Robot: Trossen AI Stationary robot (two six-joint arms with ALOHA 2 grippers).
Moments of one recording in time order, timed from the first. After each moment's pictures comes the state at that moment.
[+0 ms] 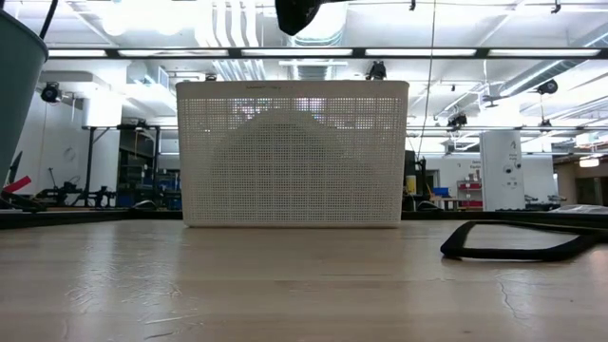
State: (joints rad) left arm -0.24 1.65 1.39 -0.11 -0.13 -0.35; right arm 0.82 0.88 0.68 -0.71 -0.21 1.21
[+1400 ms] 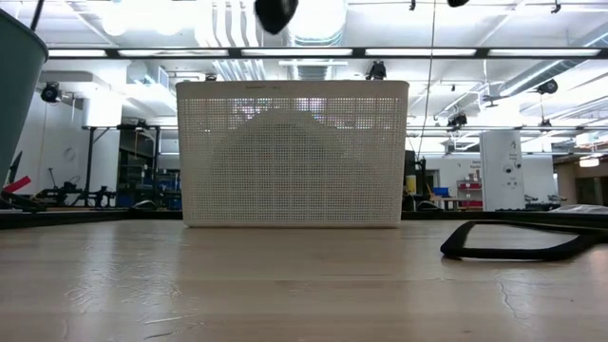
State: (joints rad) left arm -0.22 1.49 1.18 0.01 -0.06 -0.17; right arm 0.36 0.98 0.85 -0.22 0.03 0.07
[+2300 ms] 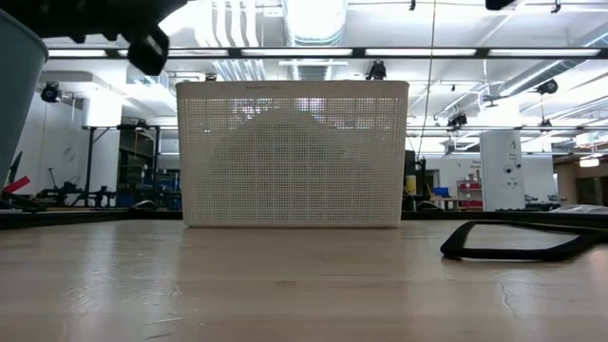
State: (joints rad) left arm -0.20 0.67 0.31 0.46 -0.11 -0.19; right arm 0.33 0.53 0.55 -0.03 0.11 -0.08
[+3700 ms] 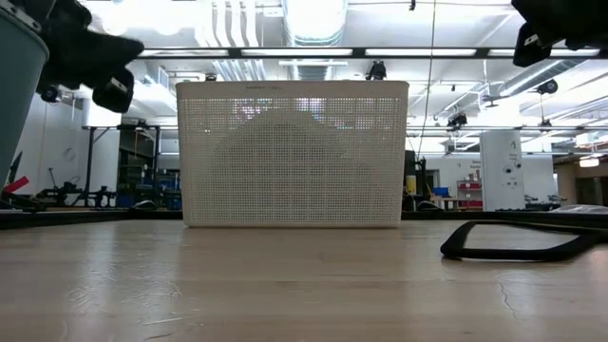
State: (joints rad) left arm -0.20 0.28 0.01 0.34 -0.11 -0.11; right arm 0.29 0.01 0.14 0.09 0.19 -0.11
